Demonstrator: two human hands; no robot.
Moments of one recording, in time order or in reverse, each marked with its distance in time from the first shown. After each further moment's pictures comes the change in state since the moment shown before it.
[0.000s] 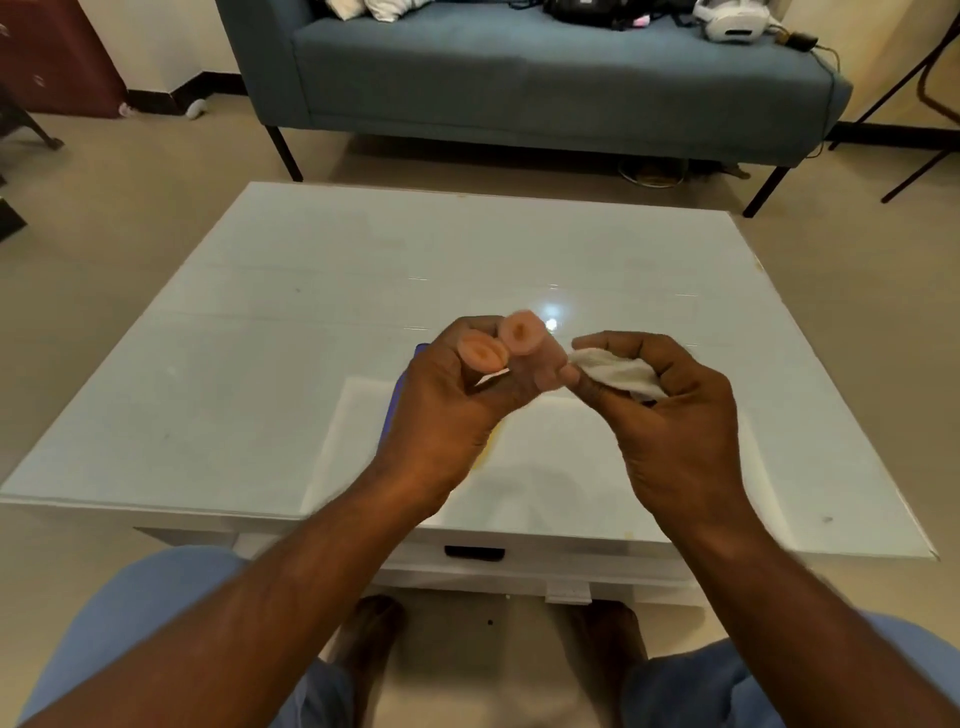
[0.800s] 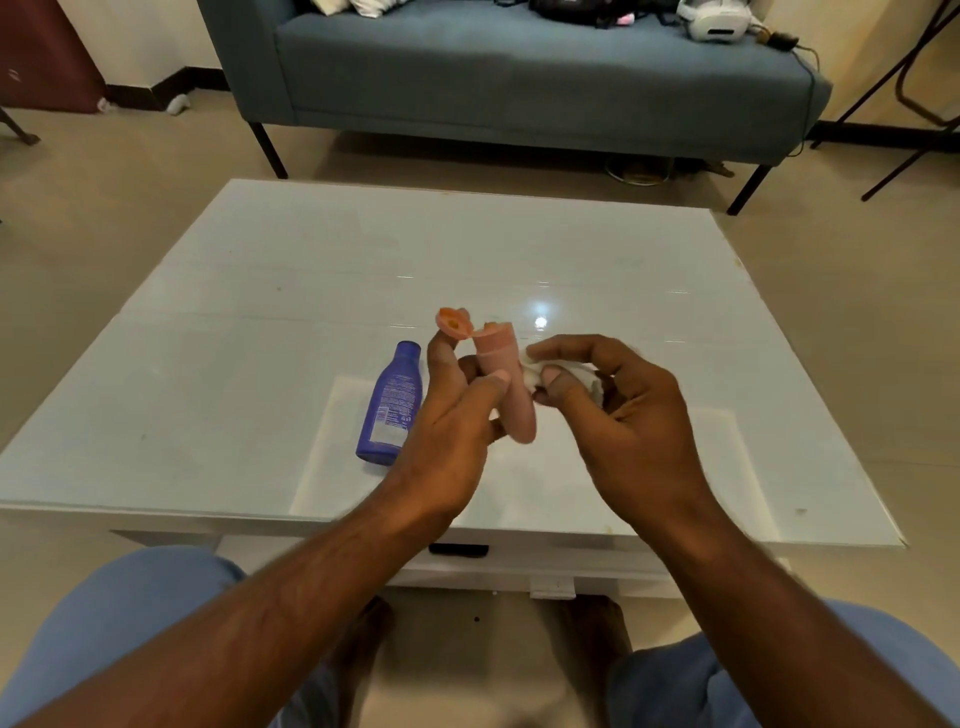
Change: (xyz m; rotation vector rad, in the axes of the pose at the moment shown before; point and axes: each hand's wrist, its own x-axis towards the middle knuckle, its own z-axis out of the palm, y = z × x) left_hand -0.010 -0.023 0.023 -0.055 0.100 -0.185; right_hand -0.005 0.001 0.002 0.006 -0.140 0.049
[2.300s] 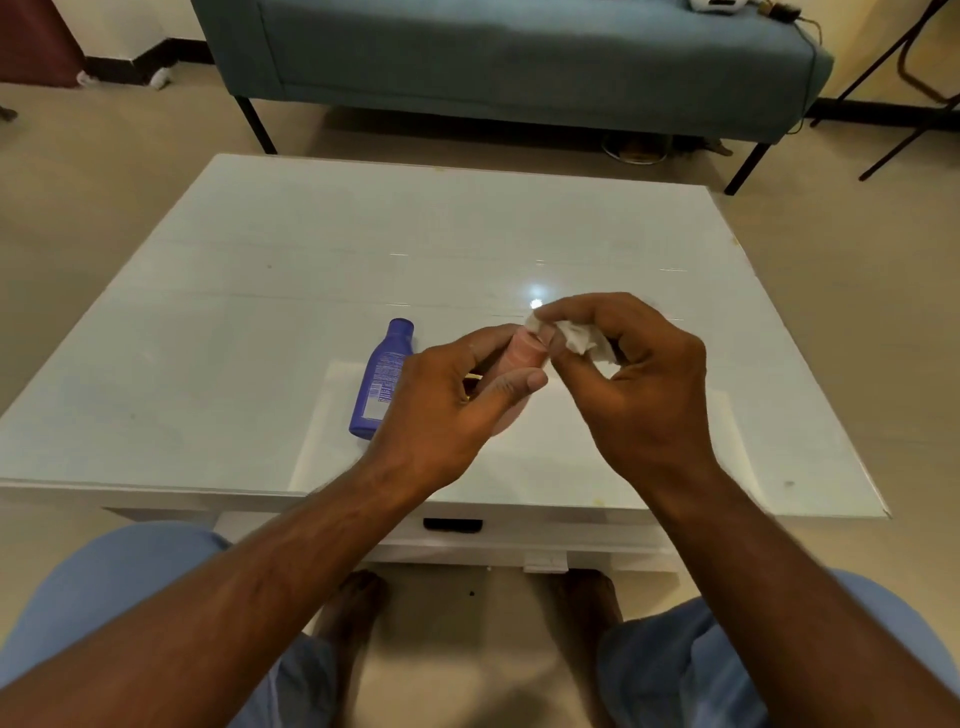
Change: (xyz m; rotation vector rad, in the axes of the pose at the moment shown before) left_hand 0.003 -0.001 -0.014 0.458 -0.157 0.307; right_hand 0.009 -0.001 -0.011 -0.219 0.079 -0.375
